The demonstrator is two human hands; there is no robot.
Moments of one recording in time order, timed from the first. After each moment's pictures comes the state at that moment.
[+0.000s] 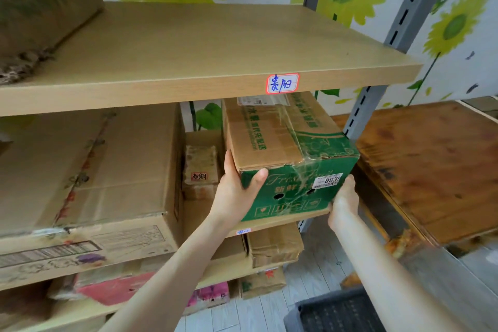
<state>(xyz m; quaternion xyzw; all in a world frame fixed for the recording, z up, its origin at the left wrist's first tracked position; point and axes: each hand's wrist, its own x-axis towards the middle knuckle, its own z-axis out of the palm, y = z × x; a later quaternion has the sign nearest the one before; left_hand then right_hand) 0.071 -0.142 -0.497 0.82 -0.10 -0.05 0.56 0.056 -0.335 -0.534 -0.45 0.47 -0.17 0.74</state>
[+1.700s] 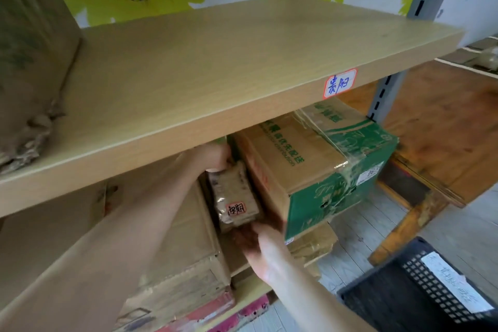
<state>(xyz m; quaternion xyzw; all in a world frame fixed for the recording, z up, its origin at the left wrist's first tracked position) 0.247 -0.088 -0.469 0.93 -0.30 -0.18 -0.10 0.076 -0.127 -0.552 -0.24 0.39 0.01 0.89</state>
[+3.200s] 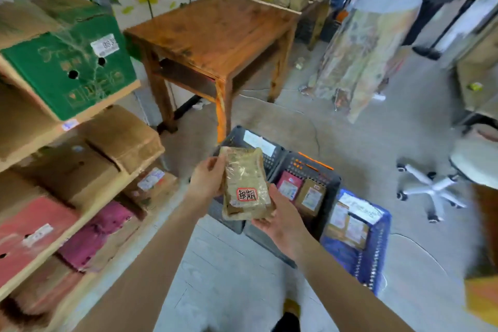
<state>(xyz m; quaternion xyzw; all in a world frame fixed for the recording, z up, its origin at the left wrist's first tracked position) -0.295 -0.168 -0.567 0.74 -0.21 -0.39 0.51 -0.445 -0.210 -0.612 -0.29 0.47 -0.23 0.80</state>
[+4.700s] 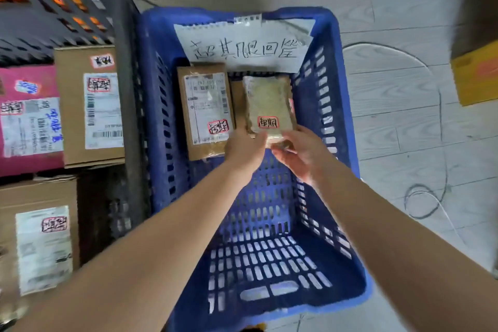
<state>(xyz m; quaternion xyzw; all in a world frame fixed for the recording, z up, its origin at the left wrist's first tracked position) -0.769 -0.604 -1.273 0.70 -0.32 -0.62 0.13 -0.872 -0.593 -1.266 -0.03 0.71 -0.32 0.63</state>
